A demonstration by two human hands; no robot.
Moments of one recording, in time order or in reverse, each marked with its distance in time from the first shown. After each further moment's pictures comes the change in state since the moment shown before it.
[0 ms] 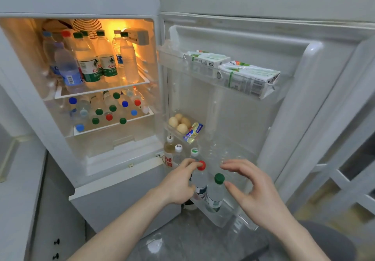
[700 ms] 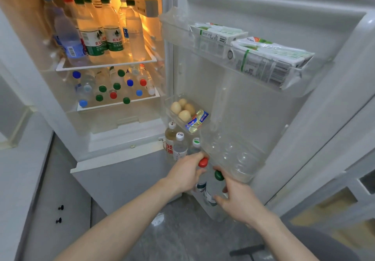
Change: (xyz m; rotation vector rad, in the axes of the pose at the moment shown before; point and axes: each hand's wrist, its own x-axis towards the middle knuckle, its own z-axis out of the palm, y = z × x) left_hand 0.055 0.001 0.049 -0.021 0.201 -0.018; right_hand 0.022 0.104 0.045 -0.319 -0.544 0.229
